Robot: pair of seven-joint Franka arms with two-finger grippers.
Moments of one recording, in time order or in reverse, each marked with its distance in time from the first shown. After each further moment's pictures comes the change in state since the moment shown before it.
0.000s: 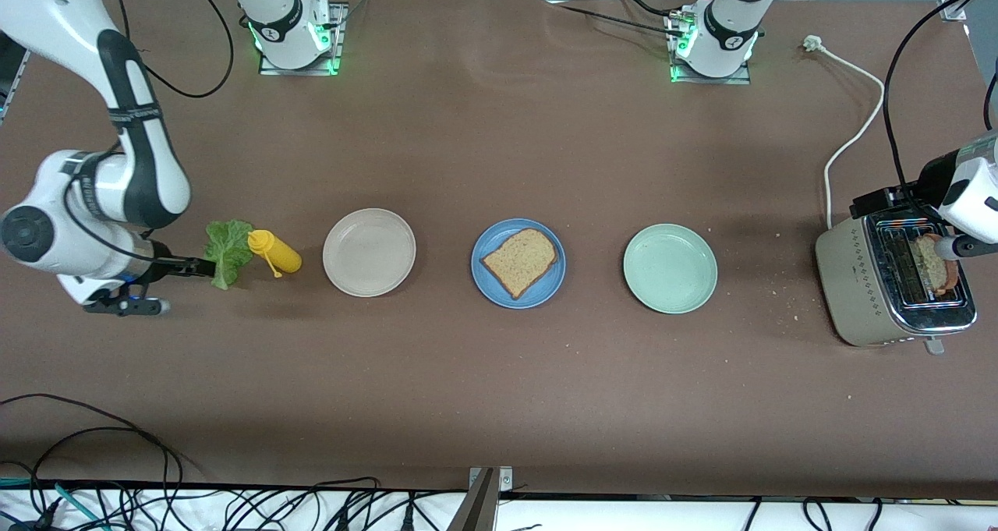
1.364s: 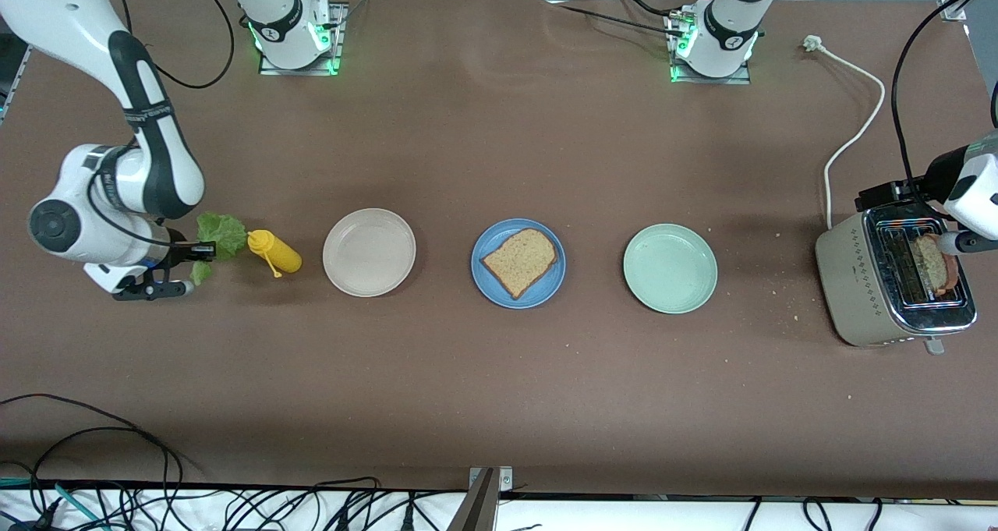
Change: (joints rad) left arm 0.020 0.000 0.000 0.000 0.000 -0.031 0.057; right arm -0.002 -0.027 -0.003 -0.039 -0.001 -0.066 -0.125
